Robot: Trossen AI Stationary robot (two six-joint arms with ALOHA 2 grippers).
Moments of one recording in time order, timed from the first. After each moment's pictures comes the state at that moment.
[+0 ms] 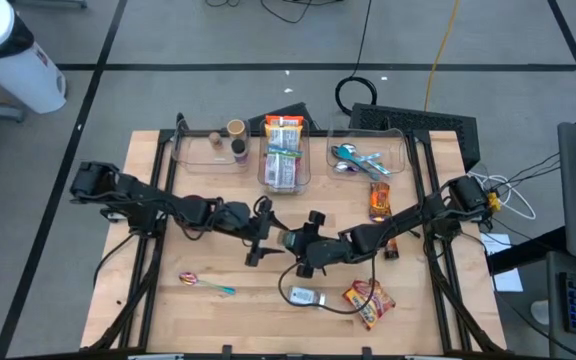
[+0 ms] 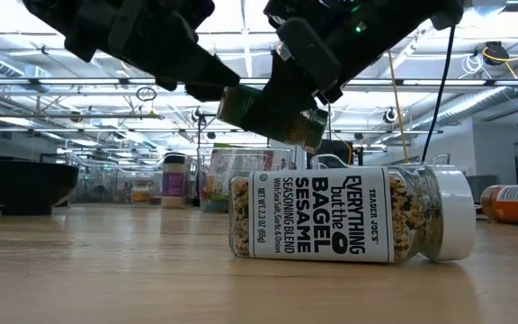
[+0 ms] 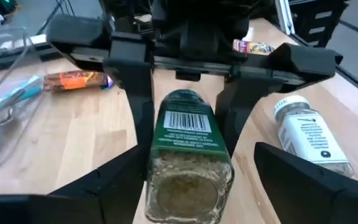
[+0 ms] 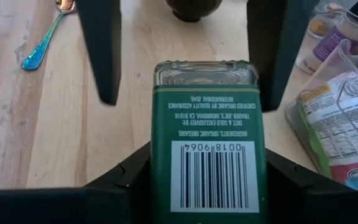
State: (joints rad) left arm -0.13 1.50 0.71 0.38 0.05 0.13; right arm 0.32 1.80 1.08 0.06 0.55 0.19
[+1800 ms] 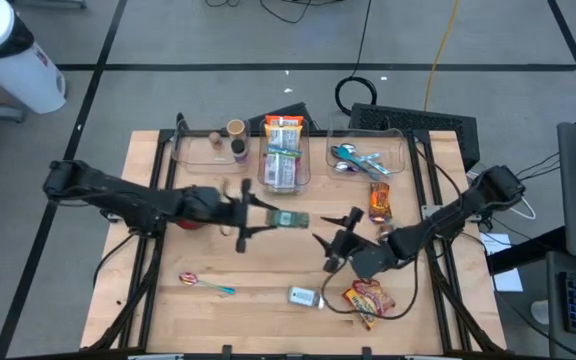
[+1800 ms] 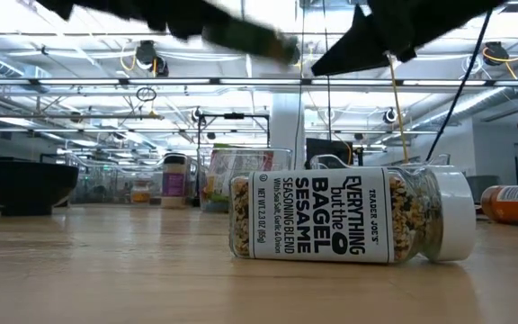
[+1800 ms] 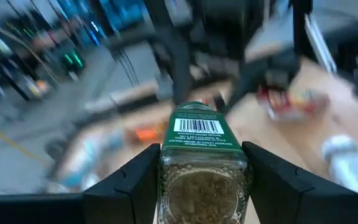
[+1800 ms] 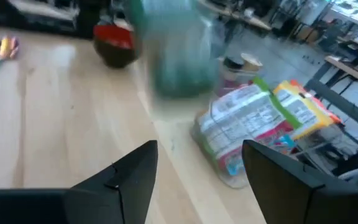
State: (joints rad) left arm -0.14 1.24 0.72 0.33 -0.11 0.30; right arm 0.48 1.51 0.80 0.19 1.00 0.13
